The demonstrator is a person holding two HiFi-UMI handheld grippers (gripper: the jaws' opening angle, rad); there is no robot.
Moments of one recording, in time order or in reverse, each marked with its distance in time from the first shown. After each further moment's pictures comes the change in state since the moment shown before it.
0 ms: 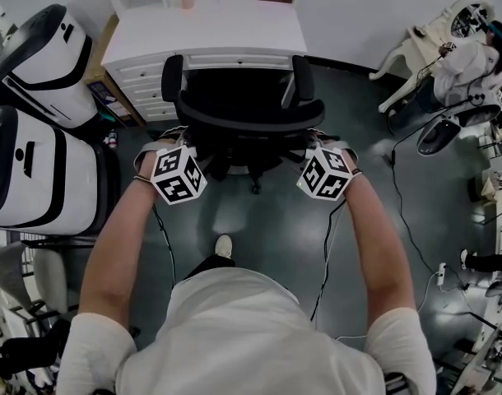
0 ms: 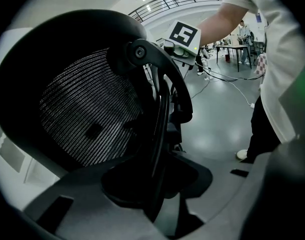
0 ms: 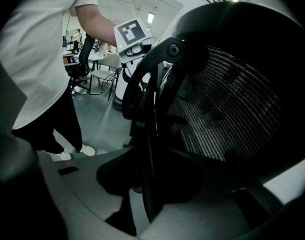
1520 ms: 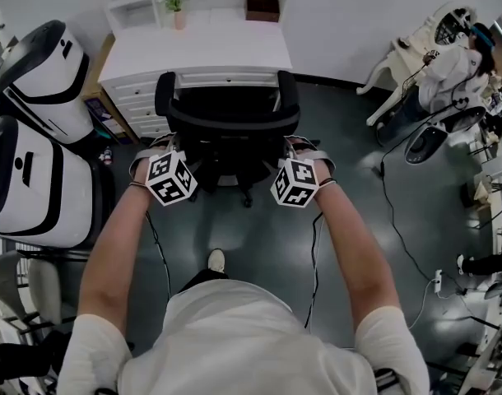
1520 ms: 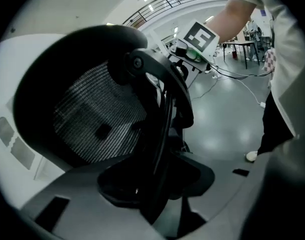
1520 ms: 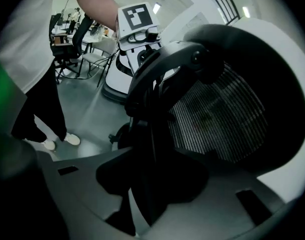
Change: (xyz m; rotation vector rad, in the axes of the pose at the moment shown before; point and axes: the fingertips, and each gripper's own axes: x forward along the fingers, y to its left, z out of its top) left arm 0.000 0.017 0.001 -0.025 0.006 0.089; right arm 0.010 -0.011 -0.002 -0.077 0.089 -0.166
